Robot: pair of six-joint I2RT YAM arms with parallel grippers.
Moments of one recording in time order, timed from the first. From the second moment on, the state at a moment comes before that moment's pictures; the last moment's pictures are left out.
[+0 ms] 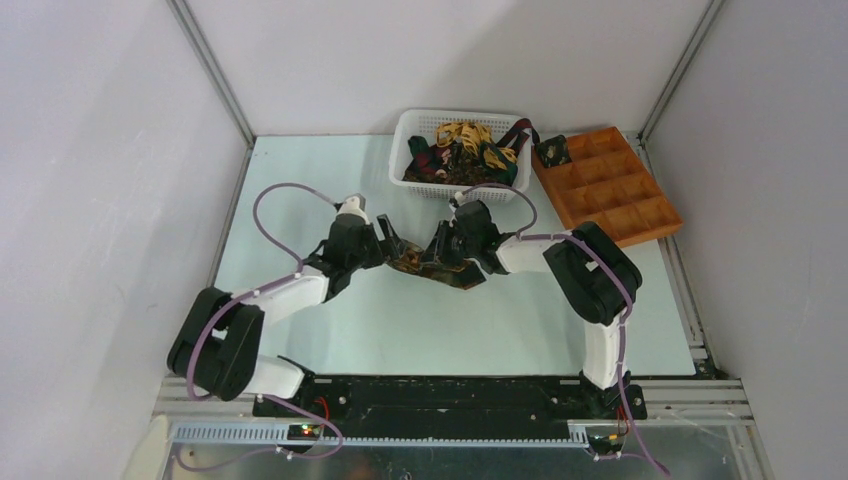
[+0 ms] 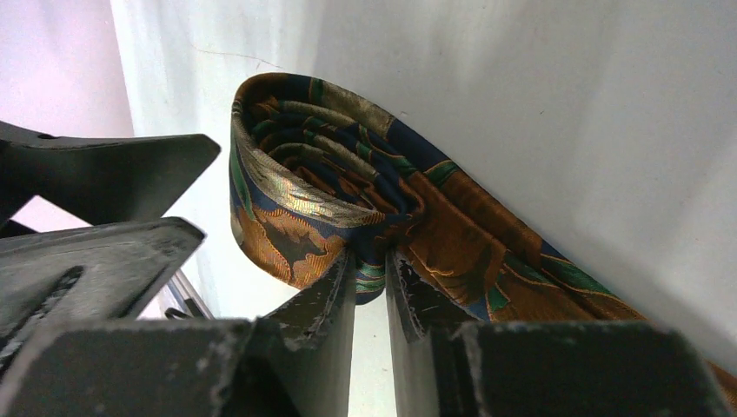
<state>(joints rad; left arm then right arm) -0.44 1.37 0.62 0.16 -0.04 -0.63 0.66 1.96 1.03 0.27 -0.35 0.89</state>
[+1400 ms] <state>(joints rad) -0.43 1.55 0.58 0.39 0.15 -0.62 0.65 1.97 1.03 0.26 -0.36 0.88</state>
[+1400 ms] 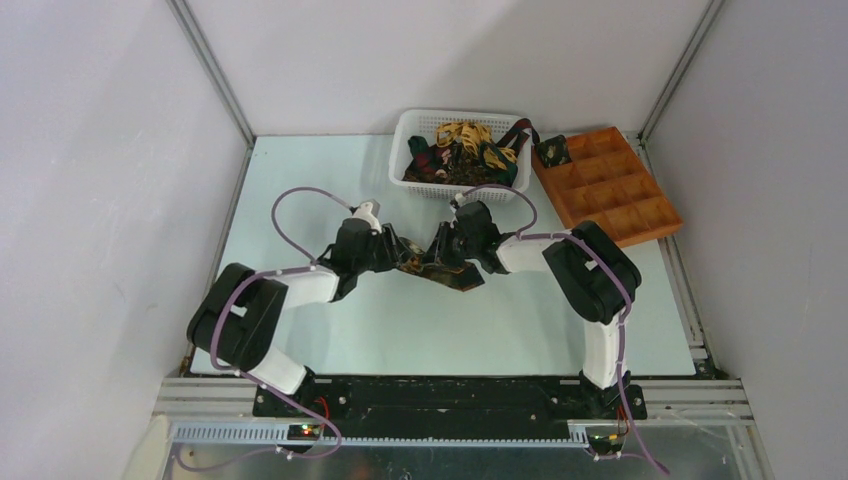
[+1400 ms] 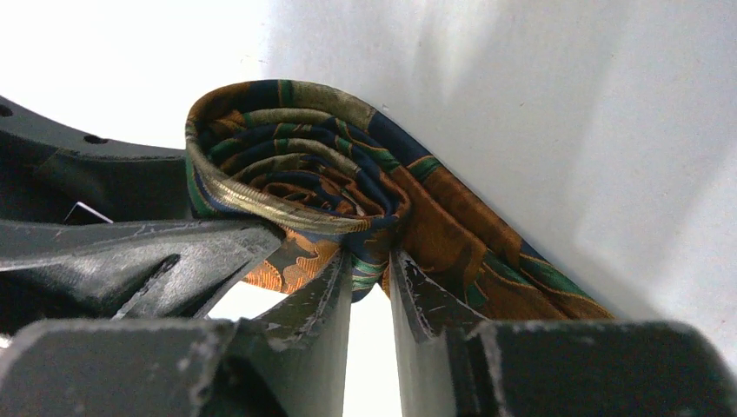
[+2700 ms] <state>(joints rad) -0.84 1.76 1.08 -0.34 -0.79 -0.33 0.49 1.39 0.77 0.04 -0.15 0.77</state>
